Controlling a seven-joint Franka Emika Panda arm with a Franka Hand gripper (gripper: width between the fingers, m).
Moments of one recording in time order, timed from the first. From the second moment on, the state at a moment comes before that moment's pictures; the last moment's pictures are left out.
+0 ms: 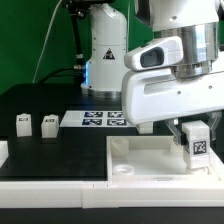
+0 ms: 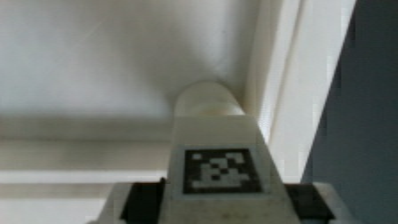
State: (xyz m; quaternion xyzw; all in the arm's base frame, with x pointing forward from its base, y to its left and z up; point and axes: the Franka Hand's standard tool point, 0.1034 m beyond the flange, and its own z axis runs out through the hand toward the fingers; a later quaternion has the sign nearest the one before) arm 0.614 0.112 0.072 -0.99 -0.05 -0.06 0.07
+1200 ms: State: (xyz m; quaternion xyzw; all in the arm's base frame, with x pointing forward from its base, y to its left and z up) arm 0.611 0.128 0.068 -0.82 0.56 0.00 0.10
